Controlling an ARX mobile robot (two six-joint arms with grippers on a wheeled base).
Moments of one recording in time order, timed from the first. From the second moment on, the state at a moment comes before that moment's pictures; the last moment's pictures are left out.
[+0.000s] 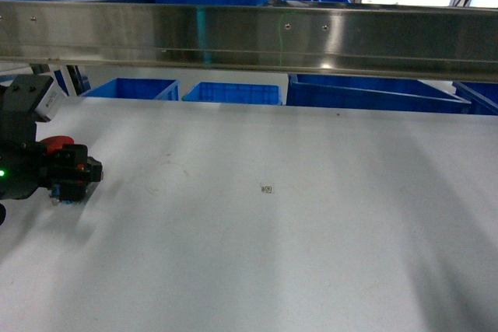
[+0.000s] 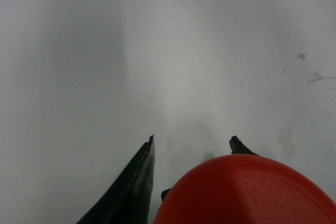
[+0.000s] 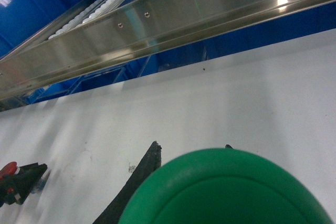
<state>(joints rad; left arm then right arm) 0.04 2.00 0.84 0.55 0.19 0.09 0.04 1.25 0.57 0.41 -0.22 0.43</state>
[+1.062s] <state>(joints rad) 0.03 1.13 0.58 0.34 0.13 -0.02 0.04 1.25 0.57 0.41 -0.22 0.43</state>
